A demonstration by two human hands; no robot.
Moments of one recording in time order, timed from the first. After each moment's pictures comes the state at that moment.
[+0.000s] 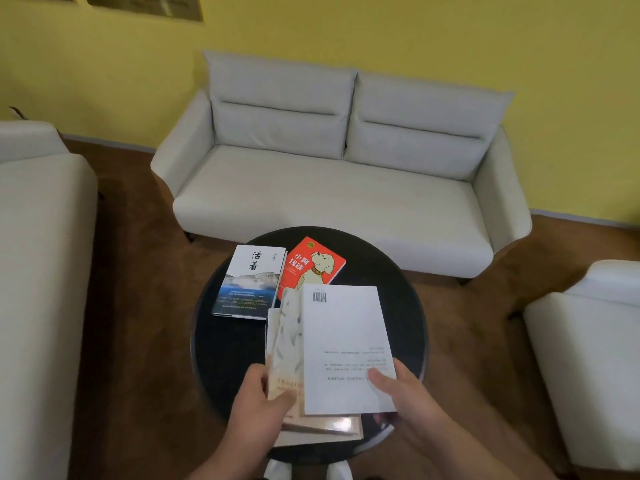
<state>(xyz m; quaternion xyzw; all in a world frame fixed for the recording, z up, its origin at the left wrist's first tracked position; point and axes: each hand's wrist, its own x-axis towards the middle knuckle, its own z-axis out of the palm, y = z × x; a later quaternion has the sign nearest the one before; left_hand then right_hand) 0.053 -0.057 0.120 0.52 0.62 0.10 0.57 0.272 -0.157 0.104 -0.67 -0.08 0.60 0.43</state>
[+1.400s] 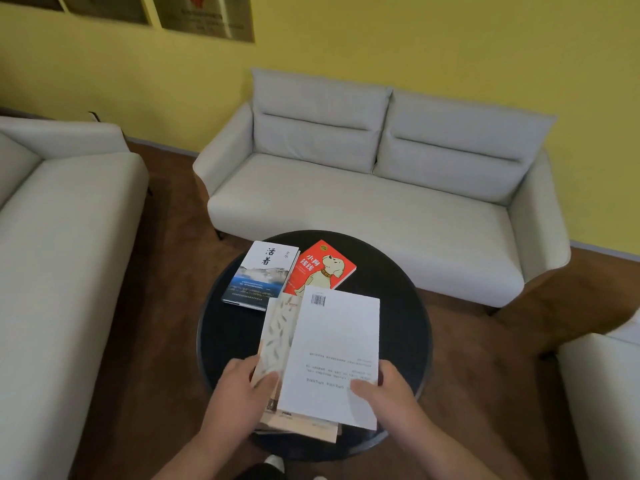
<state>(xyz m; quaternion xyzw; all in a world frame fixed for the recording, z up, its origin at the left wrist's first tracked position) 0.054 -0.079 0.107 0.66 0.62 0.09 0.42 0.281 -0.161 0.103 -0.75 -0.23 0.53 0.32</state>
